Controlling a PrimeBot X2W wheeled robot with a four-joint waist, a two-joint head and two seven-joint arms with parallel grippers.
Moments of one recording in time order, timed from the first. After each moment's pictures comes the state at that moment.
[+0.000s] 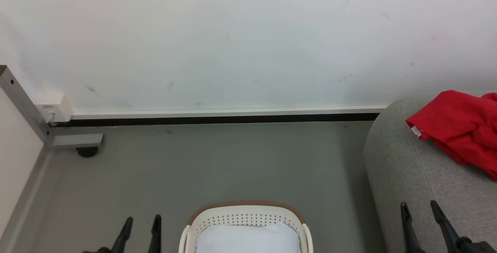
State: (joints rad) left arm 0.06 0.06 -0.02 0.22 -0.25 -0.13 -0.26; right arm 0.02 -0.05 -0.01 0.23 0.18 0.13 -0.26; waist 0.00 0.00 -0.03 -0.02
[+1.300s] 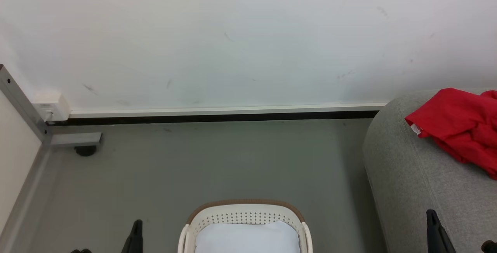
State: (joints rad) left arm 0.04 0.05 0.00 0.27 -0.67 -0.13 -0.15; right arm 0.02 -0.04 -0.03 0.28 0.63 0.13 -0.15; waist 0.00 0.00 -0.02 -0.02
